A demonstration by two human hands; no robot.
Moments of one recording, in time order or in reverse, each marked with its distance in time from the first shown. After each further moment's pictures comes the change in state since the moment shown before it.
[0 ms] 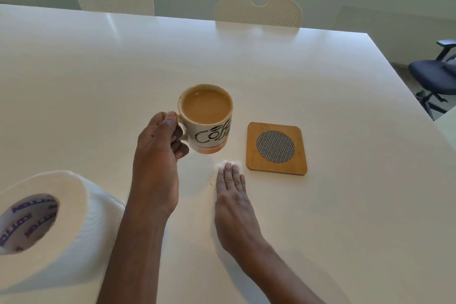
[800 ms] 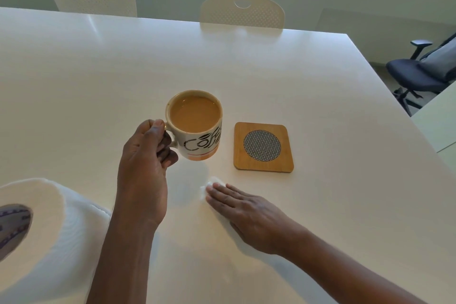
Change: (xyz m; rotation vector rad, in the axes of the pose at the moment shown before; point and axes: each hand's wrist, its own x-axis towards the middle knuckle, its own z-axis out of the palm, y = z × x) left_hand -0.005 -0.008 -0.004 -0.043 -0.054 -0.009; right_hand -0.022 0.068 -0.047 -0.143 -0.176 -0.560
